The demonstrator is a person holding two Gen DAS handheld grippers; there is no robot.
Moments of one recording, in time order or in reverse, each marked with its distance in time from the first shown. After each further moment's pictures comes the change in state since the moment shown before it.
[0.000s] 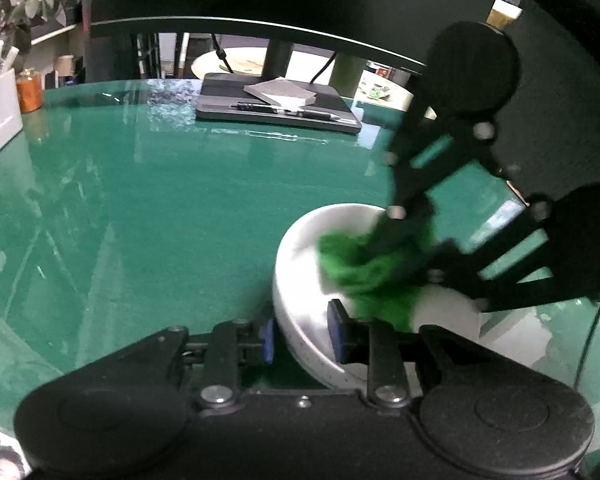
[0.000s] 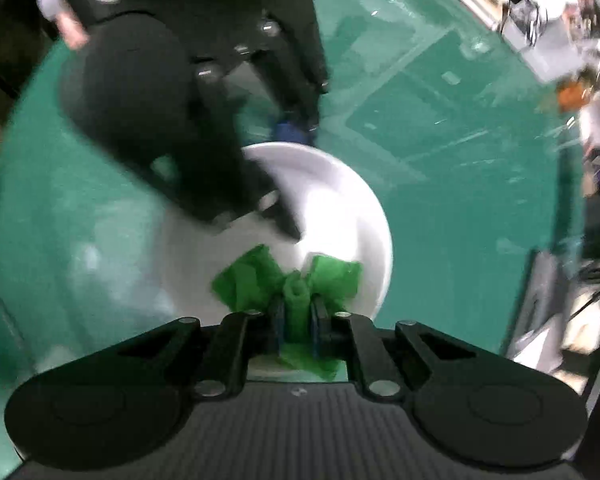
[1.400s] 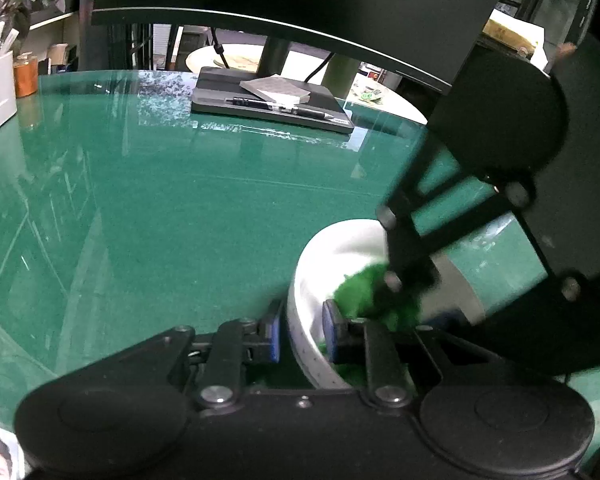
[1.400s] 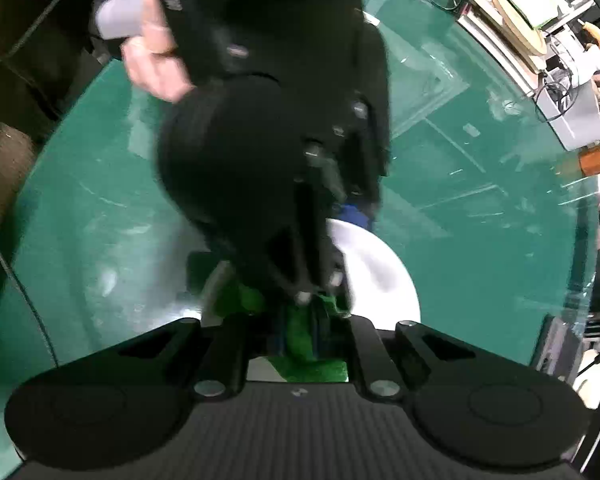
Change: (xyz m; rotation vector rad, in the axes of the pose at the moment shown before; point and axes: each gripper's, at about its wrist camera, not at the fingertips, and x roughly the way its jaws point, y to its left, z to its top) left arm -0.003 0.007 -0.003 -0.023 0.002 -0.059; right arm 0.004 0.023 0.014 -0.067 -0.108 0.060
